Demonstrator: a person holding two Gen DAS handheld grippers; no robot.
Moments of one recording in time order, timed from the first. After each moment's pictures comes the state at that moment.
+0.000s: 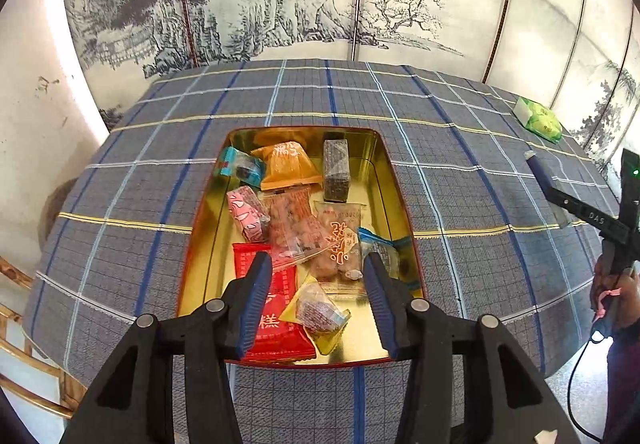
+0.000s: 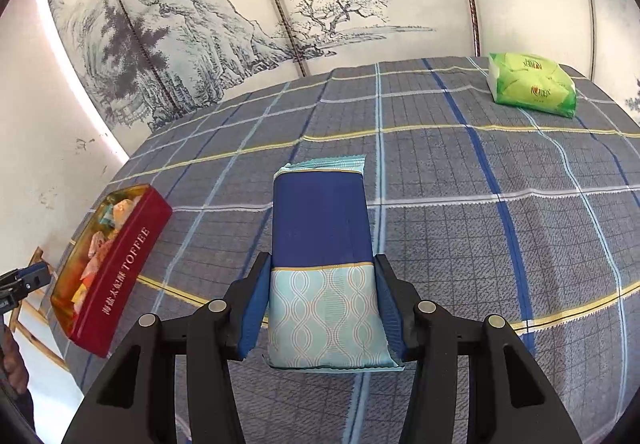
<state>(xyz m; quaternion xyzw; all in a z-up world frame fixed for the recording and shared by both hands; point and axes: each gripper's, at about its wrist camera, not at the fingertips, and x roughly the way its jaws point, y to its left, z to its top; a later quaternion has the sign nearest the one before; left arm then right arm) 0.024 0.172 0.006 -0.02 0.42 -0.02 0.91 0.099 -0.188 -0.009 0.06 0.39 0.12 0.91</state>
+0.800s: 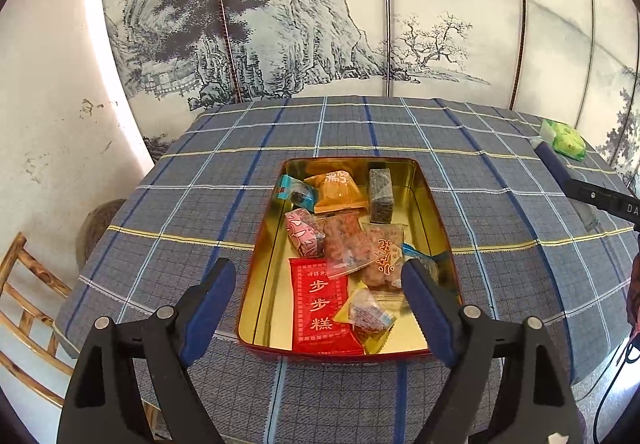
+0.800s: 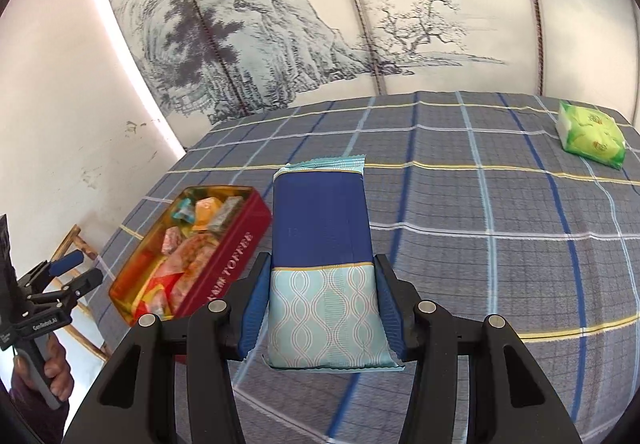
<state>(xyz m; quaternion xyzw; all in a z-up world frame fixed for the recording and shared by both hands) -0.010 0.190 0.018 0.00 0.36 0.04 0.93 0.070 -0.098 0.038 0.03 0.37 0.20 0.91</state>
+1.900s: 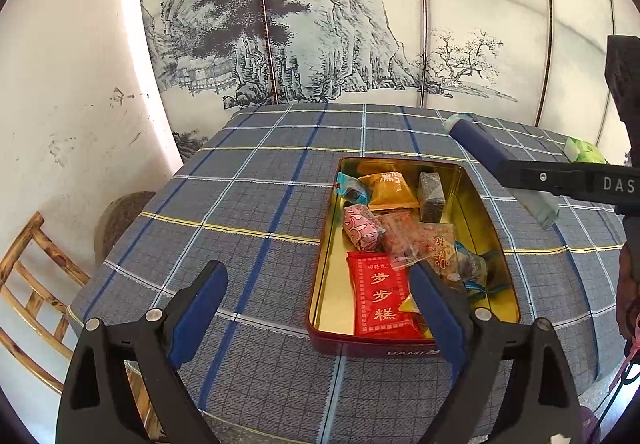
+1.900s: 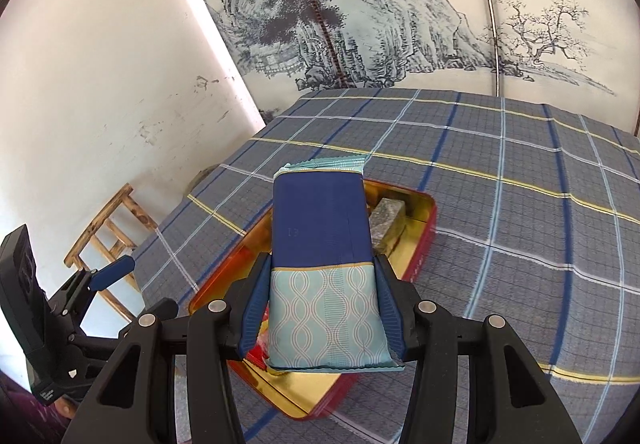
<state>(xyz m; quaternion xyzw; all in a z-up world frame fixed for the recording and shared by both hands) -0.033 0.235 0.009 -0.02 0.33 0.09 0.94 0.078 0.067 0.039 -0.01 0.39 0.31 0.87</state>
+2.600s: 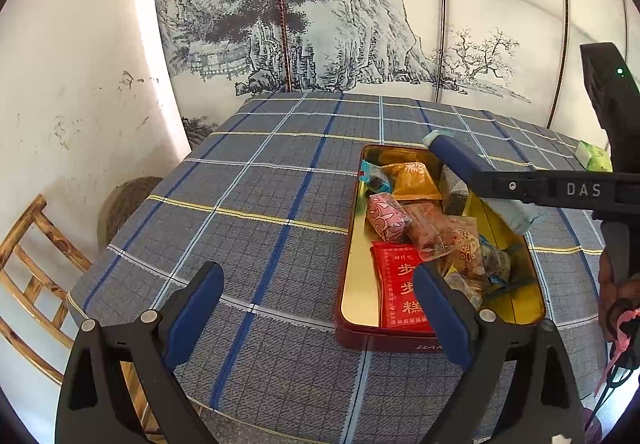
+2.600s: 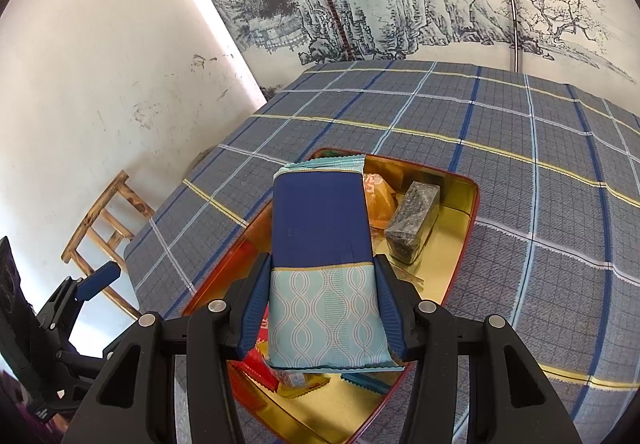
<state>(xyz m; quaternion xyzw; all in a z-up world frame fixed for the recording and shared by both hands) -0.032 0.256 -0.005 -0.04 0.35 0.10 0.93 0.100 0.106 0.006 -0.02 0.43 0.31 0.85</state>
